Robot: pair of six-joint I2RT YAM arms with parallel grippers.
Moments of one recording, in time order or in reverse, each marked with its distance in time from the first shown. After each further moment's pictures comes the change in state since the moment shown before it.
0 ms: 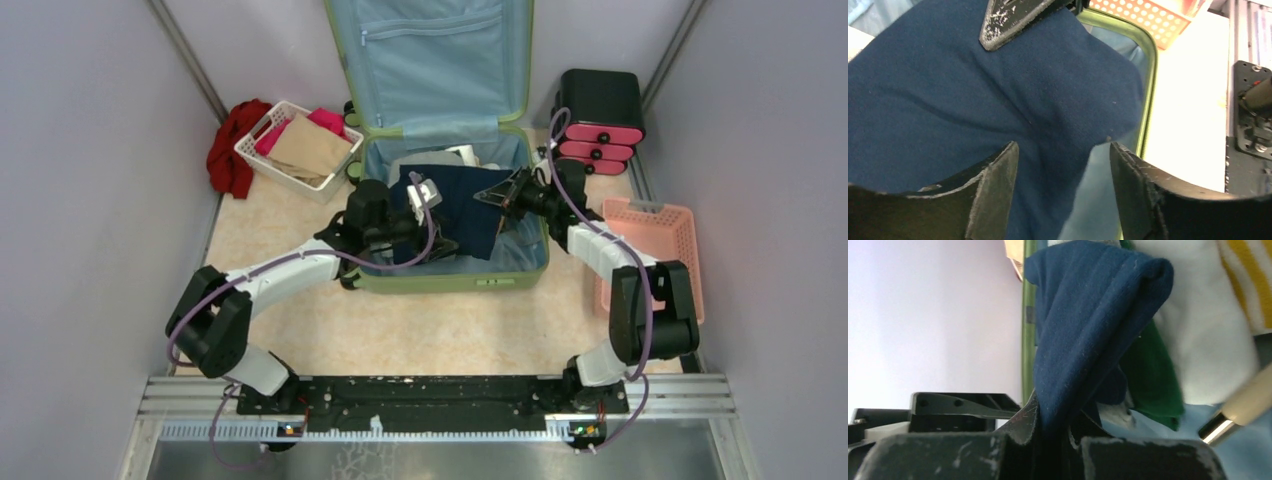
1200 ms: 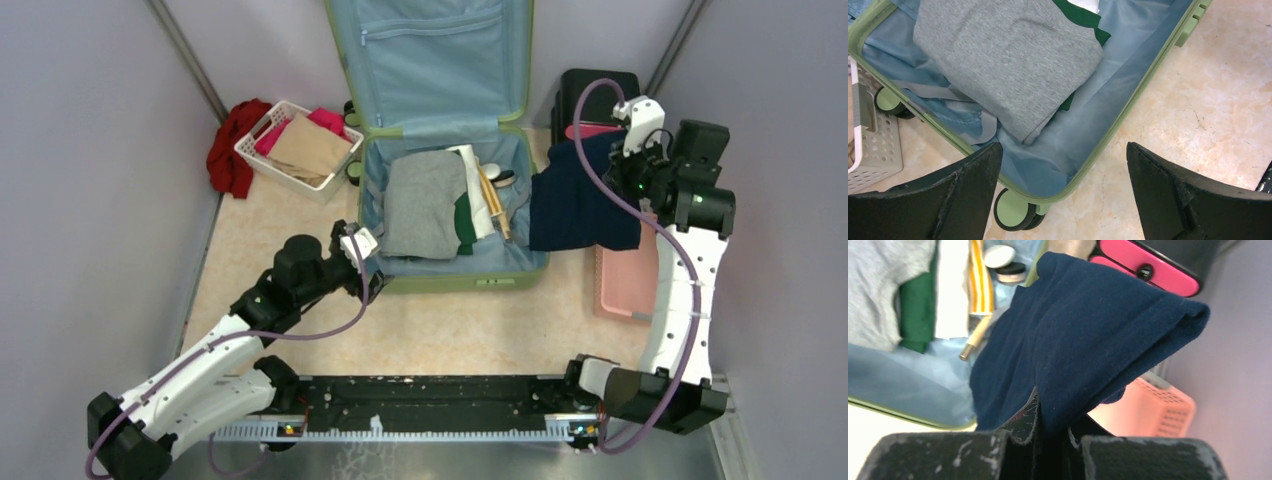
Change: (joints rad) left arm 0.004 -0.736 -0.349 -0.444 -0.381 0.185; right arm -0.405 -0.317 0.629 -1.189 0.261 -1.441
